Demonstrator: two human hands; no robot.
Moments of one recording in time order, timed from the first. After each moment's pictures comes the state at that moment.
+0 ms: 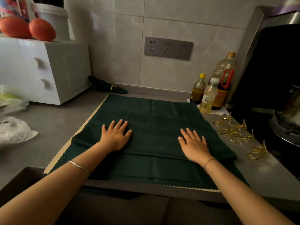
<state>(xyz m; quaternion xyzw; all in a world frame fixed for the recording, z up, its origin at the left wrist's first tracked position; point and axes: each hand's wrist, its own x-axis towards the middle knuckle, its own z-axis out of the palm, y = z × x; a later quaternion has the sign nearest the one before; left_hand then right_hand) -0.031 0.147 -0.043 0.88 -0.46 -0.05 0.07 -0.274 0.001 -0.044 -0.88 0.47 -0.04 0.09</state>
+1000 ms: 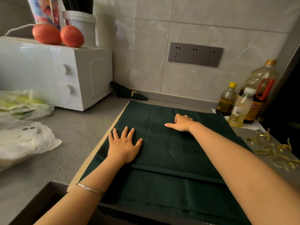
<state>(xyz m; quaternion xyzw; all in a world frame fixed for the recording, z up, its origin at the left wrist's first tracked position) 0.004 0.168 -0.051 0.91 -0.40 -0.02 0.10 -0.098 -0.063 0.007 -0.91 0.41 0.04 0.09</state>
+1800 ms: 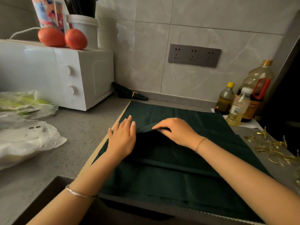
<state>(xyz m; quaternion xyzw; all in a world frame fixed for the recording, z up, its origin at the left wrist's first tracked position) -0.005 0.191 -0.016 0.86 -0.38 -0.01 0.34 -0.135 0.036 0.027 -0.98 0.10 -0.14 0.08</state>
